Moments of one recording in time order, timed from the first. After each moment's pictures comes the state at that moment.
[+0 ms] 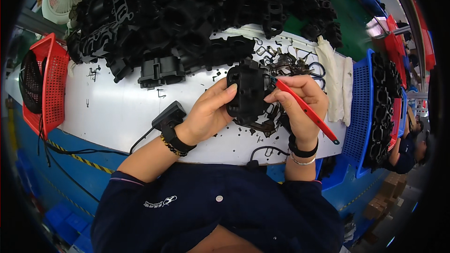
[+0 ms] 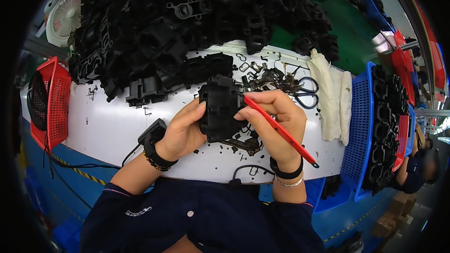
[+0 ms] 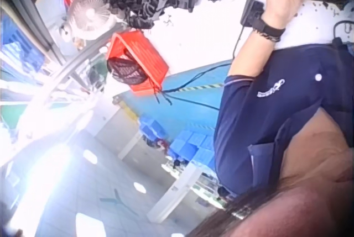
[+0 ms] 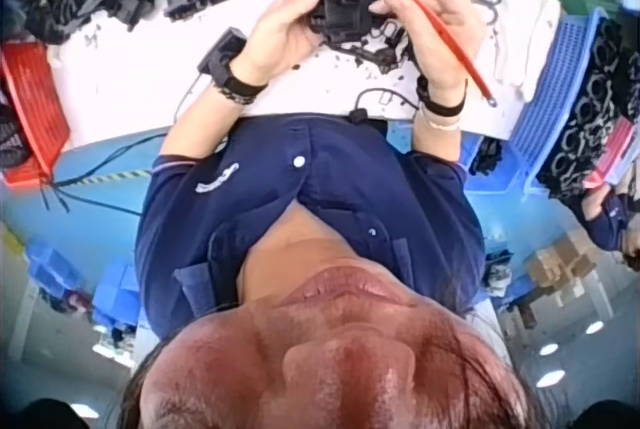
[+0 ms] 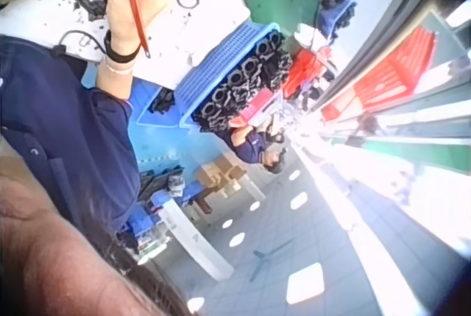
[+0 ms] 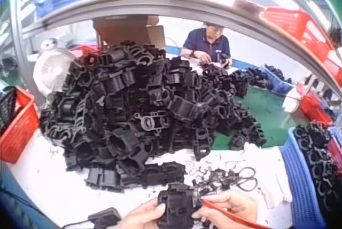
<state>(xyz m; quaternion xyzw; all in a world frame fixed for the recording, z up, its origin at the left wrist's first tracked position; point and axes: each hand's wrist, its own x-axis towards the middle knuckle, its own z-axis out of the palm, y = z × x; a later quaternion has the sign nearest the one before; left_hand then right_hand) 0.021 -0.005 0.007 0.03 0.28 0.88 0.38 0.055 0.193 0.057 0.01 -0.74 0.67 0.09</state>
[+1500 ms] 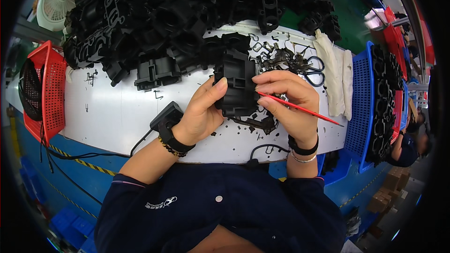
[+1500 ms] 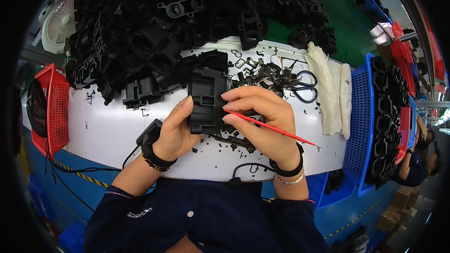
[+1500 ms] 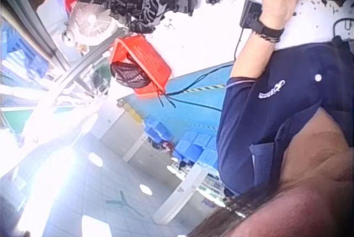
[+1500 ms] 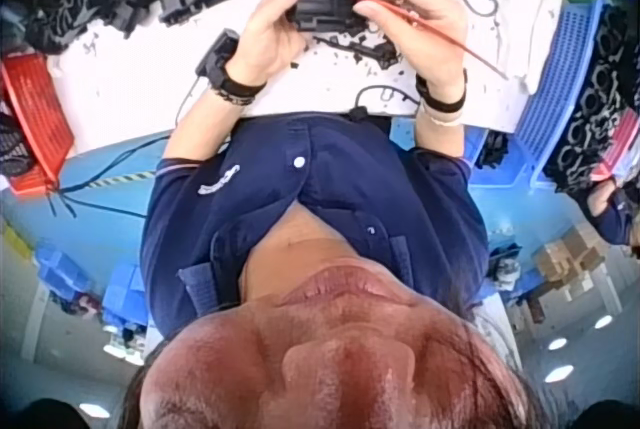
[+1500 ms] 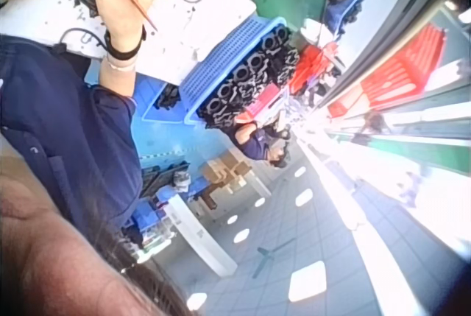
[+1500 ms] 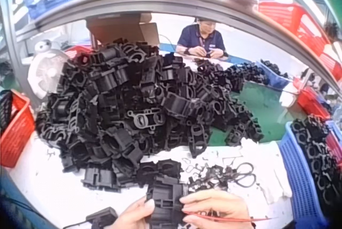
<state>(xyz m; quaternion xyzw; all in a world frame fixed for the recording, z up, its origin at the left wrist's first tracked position) 0.020 -0.010 0.001 0.02 0.31 0.88 0.35 0.045 0.193 0.061 0.14 -0.79 0.59 0.08</state>
